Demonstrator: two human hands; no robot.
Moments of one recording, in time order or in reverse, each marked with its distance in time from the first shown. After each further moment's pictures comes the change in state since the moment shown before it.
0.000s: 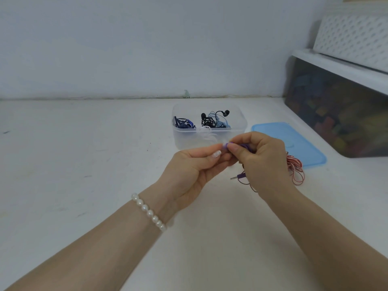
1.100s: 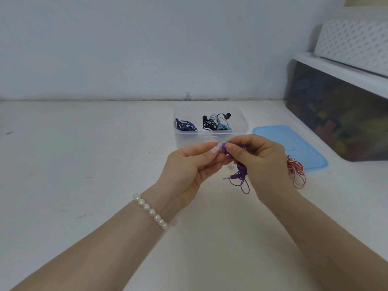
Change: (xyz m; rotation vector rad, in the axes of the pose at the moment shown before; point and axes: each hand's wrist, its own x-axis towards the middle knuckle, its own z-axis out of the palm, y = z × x) left_hand 0.002 0.003 -0.002 0.035 0.107 0.051; right_hand 0.000 0.000 0.000 0.271 -0.062 0.026
